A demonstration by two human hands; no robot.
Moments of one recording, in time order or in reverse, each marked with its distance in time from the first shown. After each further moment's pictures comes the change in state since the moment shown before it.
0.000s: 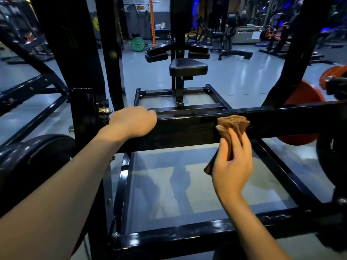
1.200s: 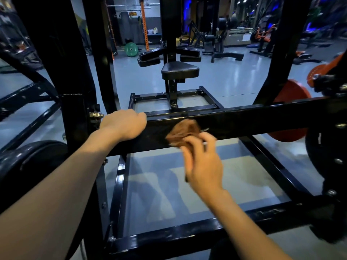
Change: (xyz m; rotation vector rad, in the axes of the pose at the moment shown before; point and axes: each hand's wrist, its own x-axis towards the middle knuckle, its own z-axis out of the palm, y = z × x) left_hand 0.001 0.001 0.004 0.030 0.063 -0.028; right_hand -0.008 -0.016 0.008 -0.109 -0.275 -0.307
